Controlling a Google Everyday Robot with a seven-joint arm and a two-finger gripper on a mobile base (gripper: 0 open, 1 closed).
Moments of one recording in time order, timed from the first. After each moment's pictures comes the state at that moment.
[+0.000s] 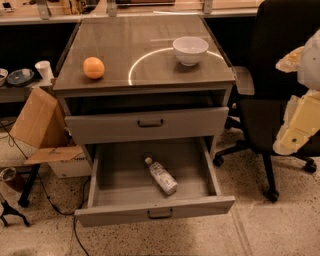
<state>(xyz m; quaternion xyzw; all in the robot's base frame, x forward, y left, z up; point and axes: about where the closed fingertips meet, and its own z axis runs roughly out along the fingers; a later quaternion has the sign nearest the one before) 0.436 -0.220 0.966 -0.58 0.79 -0.02 0.18</state>
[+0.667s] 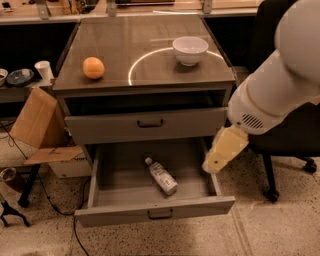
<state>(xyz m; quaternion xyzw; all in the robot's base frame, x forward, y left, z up) 0.453 -0.146 0.879 -0.51 0.84 0.02 0.20</state>
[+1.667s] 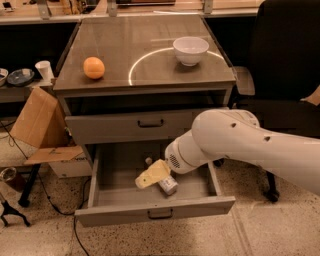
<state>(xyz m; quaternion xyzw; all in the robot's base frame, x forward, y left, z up) 0.485 -0.014 0.708 -0.34 0.90 0.17 0.22</state>
